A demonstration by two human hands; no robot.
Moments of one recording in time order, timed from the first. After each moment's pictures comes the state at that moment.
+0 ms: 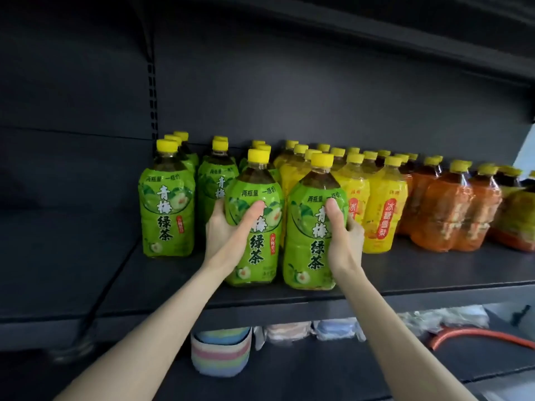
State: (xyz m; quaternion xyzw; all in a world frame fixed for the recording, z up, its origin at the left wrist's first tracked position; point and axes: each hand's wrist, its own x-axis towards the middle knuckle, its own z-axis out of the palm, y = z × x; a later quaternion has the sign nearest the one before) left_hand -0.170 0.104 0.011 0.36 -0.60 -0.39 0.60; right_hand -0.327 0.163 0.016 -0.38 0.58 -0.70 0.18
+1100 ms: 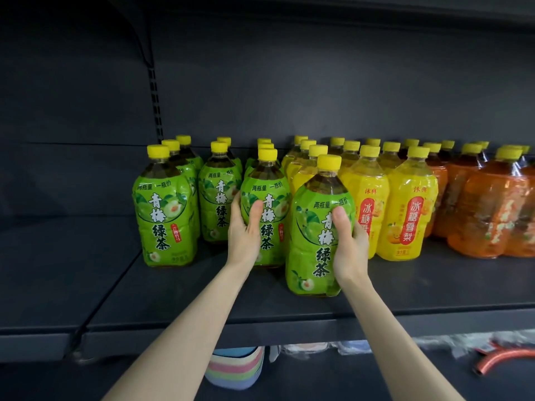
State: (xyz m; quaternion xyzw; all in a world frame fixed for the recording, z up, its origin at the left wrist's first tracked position) left_hand -0.225 0.053 -0.013 0.38 -0.58 -0.38 0.62; right_hand -0.355 0.133 -0.003 -0.42 0.52 -0.71 0.22
